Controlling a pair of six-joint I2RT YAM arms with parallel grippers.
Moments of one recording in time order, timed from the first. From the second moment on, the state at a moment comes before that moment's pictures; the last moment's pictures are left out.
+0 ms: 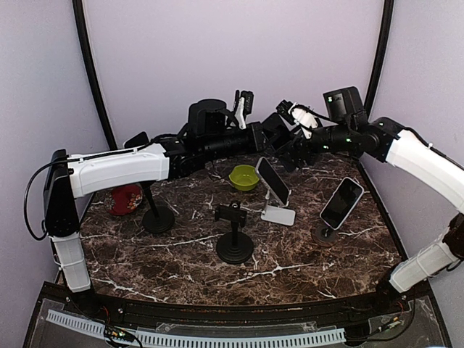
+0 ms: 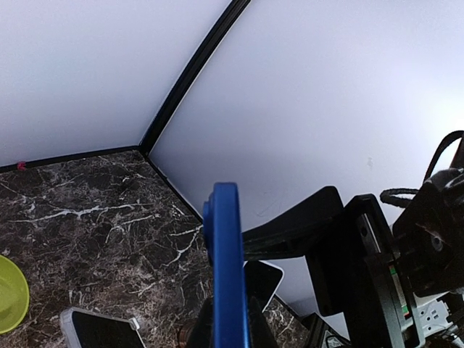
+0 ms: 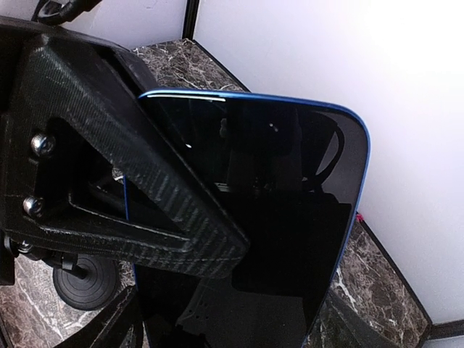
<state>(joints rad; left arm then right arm) -0.93 1.88 1.66 0.14 0.14 -0.60 0.65 1.39 1.41 -0.55 -0.16 -0.37</state>
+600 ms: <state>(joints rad) -0.87 1.72 1.61 -0.08 0.20 -0.34 0.56 1.35 1.47 -0.63 -0.59 -0.37</state>
